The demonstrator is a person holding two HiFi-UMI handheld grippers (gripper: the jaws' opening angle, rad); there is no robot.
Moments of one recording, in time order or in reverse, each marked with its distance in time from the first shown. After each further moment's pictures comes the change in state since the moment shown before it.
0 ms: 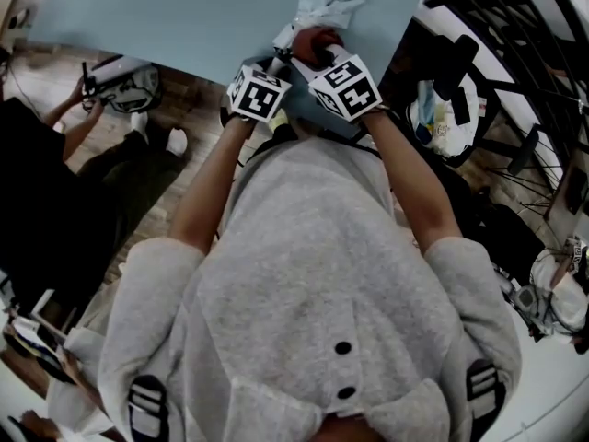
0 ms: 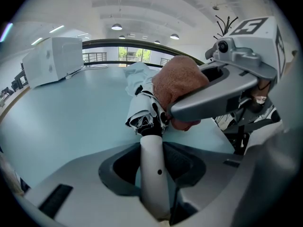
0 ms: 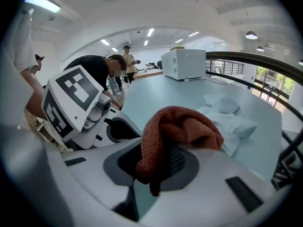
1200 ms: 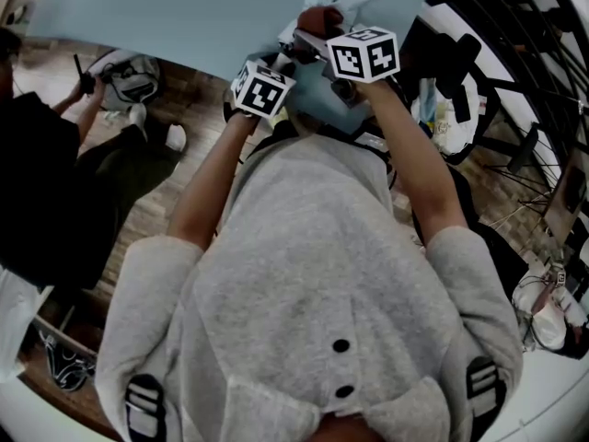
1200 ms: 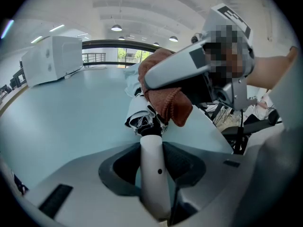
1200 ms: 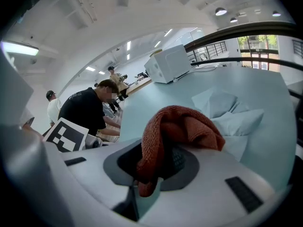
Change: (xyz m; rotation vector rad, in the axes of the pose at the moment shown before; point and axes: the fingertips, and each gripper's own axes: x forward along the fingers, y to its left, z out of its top) left arm 0.000 -0.002 -0.004 -0.011 -0.007 -0.028; right arm 0.006 -0.031 0.039 0.340 -0.102 0.100
